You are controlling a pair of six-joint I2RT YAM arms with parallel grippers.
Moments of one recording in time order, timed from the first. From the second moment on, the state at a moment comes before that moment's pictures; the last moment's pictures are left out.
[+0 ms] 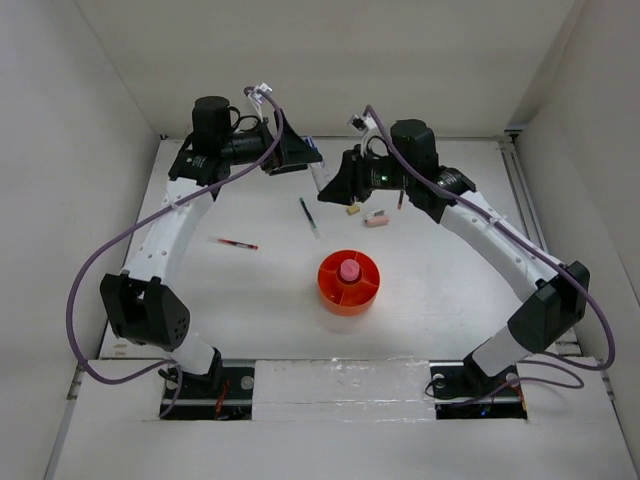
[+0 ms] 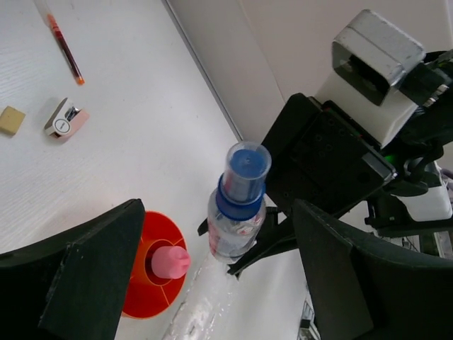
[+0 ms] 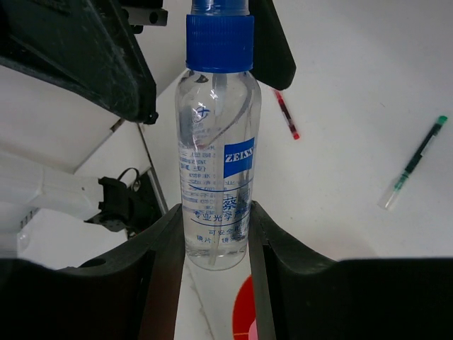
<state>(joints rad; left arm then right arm) -0.24 1.55 1.58 -0.36 0.95 -0.69 0.58 1.55 1.54 -0.32 -0.64 0.34</state>
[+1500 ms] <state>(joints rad) -0.25 1.32 1.13 -0.10 0.70 -0.59 0.55 1.46 1.41 -0.33 -0.65 0.27</state>
